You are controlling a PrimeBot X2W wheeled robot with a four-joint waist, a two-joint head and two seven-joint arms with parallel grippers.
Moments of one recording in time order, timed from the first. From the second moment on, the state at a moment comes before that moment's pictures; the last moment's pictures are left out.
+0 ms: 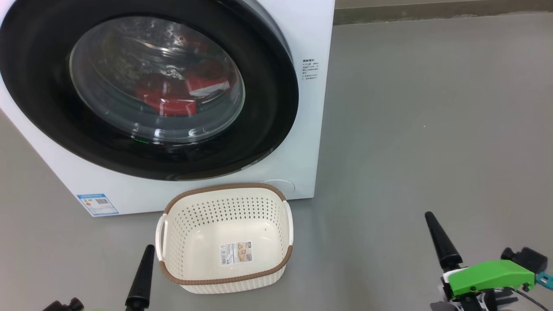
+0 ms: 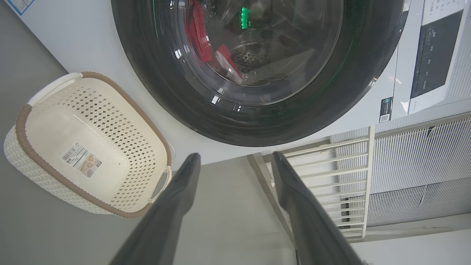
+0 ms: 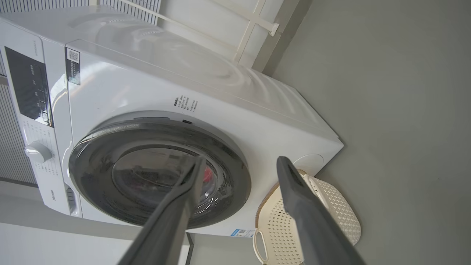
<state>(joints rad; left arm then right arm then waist) -0.02 0.02 0.03 0.27 -1.30 -0.12 0.01 -0.06 -0.04 0.00 0.35 1.34 0.13 -0.01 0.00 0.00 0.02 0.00</state>
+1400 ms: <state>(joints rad) -0.04 0.02 0.02 0.19 -0.80 -0.11 -0.11 -0.13 -0.05 0.11 0.32 0.84 0.13 -0.12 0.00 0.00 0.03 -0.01</state>
